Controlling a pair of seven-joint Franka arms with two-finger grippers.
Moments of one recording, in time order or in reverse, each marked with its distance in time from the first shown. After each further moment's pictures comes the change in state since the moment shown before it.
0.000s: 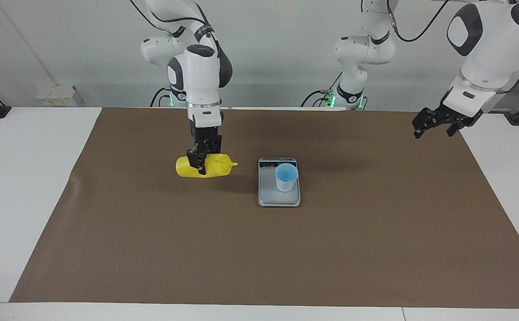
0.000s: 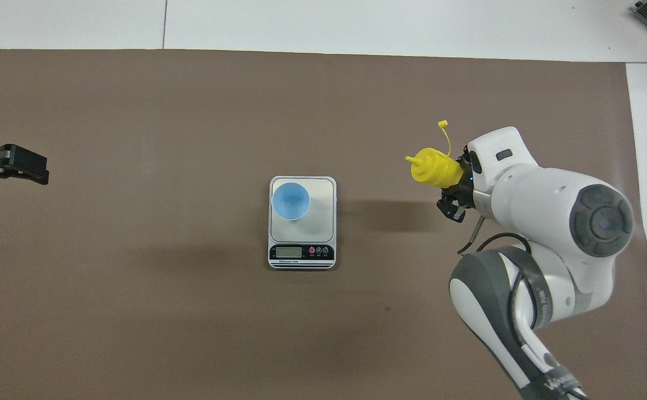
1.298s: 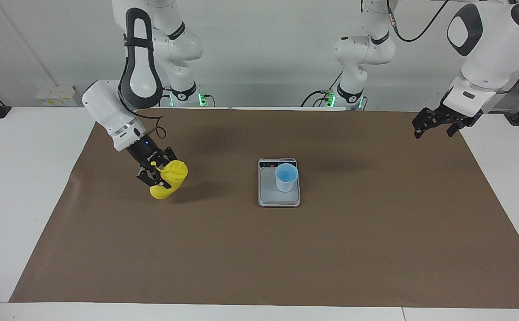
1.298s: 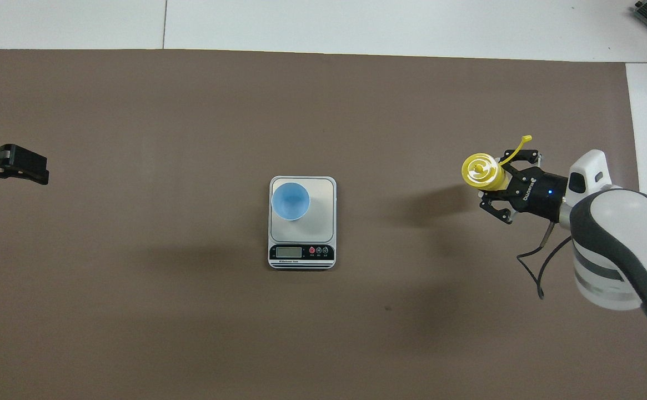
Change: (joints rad) left arm 0.000 0.000 0.000 0.000 0.000 0.000 0.000; right arm -0.255 0.046 -0.003 -0.105 1.107 -0.055 -1.146
